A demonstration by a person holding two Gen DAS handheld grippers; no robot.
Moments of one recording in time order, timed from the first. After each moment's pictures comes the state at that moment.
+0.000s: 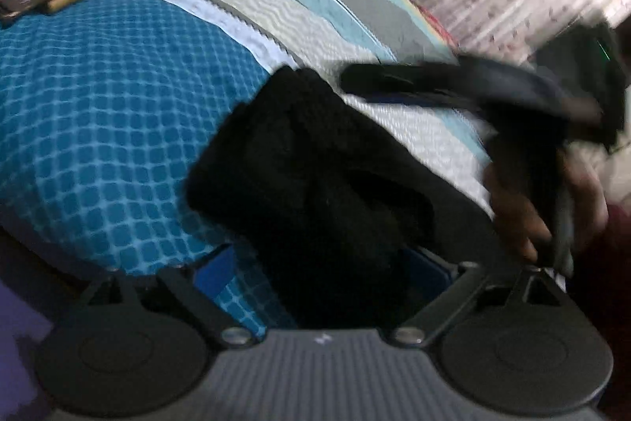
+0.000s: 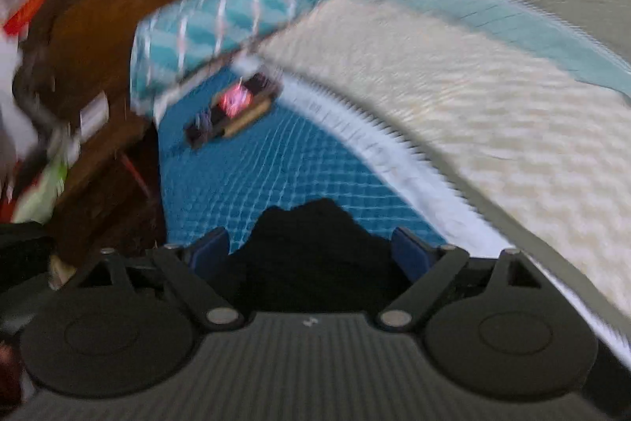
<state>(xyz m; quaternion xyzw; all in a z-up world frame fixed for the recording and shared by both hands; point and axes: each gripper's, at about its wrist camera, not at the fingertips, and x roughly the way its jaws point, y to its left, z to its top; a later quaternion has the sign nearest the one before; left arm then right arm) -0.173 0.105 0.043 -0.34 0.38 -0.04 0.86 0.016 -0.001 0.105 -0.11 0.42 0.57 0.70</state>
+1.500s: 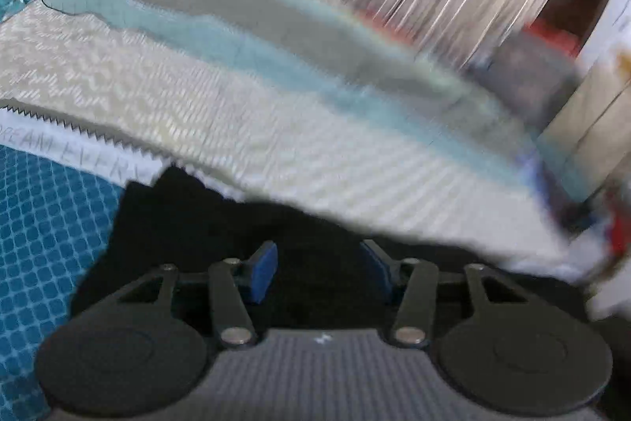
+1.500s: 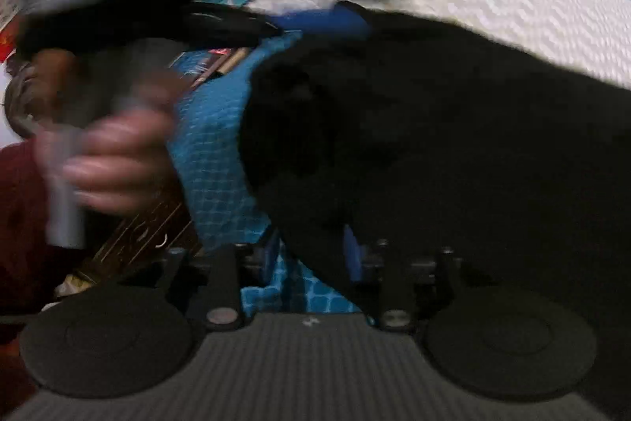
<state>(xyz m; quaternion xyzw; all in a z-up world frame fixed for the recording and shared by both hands) -0.046 0.071 0.060 -0.21 0.36 -0.06 0.91 -0.060 -0.079 0.068 -0.01 0.46 0.52 0.72</state>
